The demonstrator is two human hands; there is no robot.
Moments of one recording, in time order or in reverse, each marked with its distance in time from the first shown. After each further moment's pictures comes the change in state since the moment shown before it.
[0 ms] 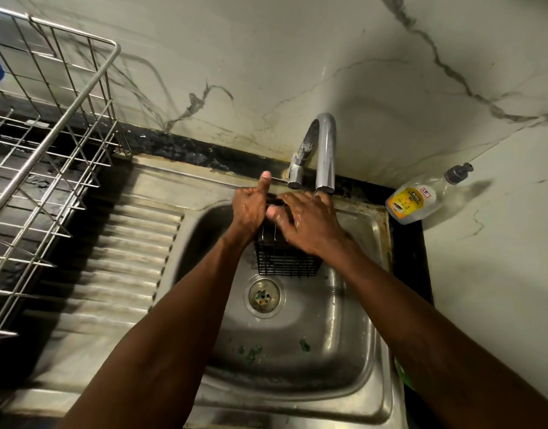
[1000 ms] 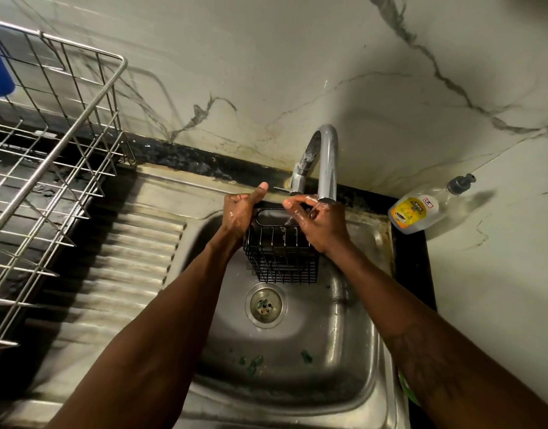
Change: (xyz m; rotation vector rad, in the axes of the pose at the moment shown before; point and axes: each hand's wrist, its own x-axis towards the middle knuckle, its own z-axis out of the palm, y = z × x) left_hand 0.002 0.011 -0.027 -0.216 -0.104 -0.041; right_hand 0.007 0.021 0.003 0.703 0.172 0.213
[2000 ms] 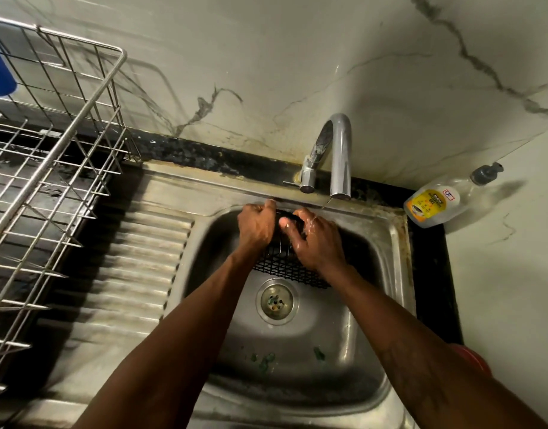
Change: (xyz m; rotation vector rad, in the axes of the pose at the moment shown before) left_hand -0.016 -0.017 0.024 0.419 0.273 -0.139; right_hand -0.019 0.026 0.047 -0.372 -0.028 -0.041
